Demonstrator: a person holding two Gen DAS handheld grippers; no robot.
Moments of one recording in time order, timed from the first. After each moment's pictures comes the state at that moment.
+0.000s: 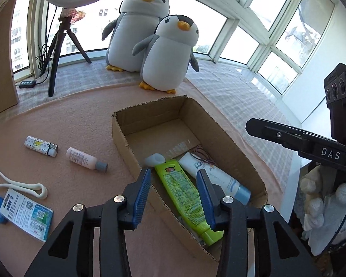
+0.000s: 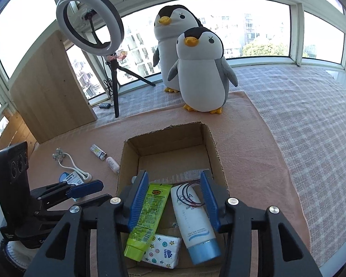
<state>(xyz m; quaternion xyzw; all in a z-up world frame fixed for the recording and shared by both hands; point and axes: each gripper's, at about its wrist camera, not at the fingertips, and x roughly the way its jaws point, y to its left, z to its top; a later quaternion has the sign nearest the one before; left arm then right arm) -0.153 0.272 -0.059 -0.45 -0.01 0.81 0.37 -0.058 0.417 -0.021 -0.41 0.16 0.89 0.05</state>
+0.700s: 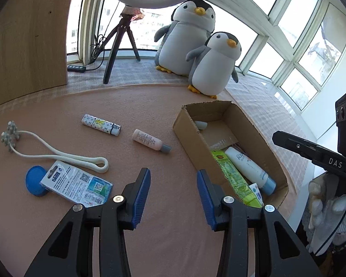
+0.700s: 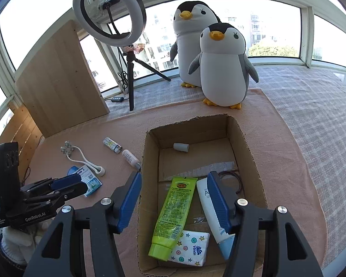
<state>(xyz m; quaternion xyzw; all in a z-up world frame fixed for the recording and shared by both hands) -0.150 0.161 -0.059 -0.45 -0.03 0.84 0.29 -0.061 0.369 -0.029 -0.41 0.15 0.90 0.03</state>
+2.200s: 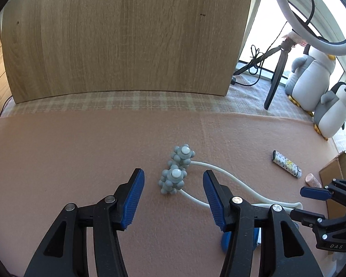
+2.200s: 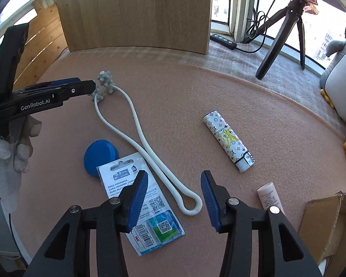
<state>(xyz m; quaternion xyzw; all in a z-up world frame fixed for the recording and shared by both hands) -0.309 -0.063 -0.137 -0.47 -0.03 0.88 0.09 -0.247 0.158 -0.124 -0.54 -0.03 0.83 -0.13</state>
